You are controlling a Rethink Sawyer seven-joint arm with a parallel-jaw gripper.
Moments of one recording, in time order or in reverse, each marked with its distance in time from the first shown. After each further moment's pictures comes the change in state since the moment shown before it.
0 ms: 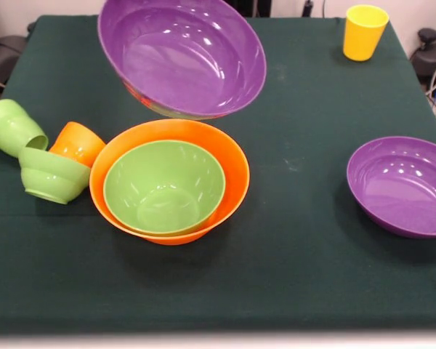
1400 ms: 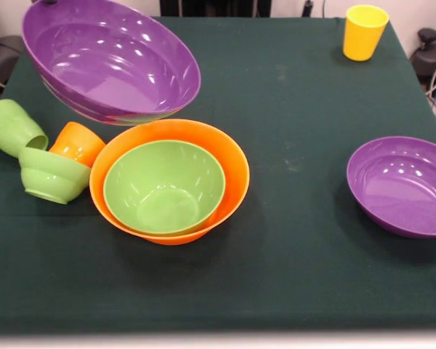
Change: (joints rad) arm -0.181 0.175 0.143 -0.013 -0.276 -0.148 -0.053
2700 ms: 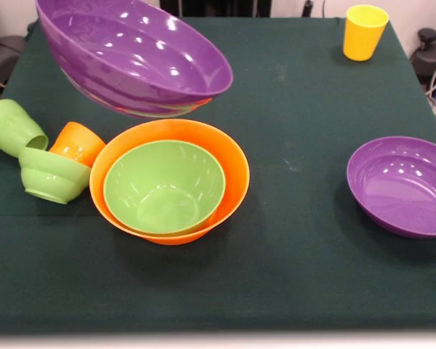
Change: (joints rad) arm 0.053 0.005 -0.022 0.009 -0.059 -0.287 0.000
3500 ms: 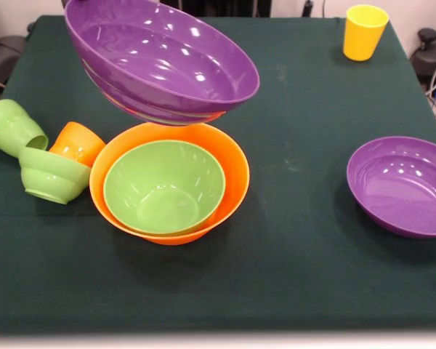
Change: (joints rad) arm 0.017 0.081 -0.017 0.002 0.005 -0.073 0.000
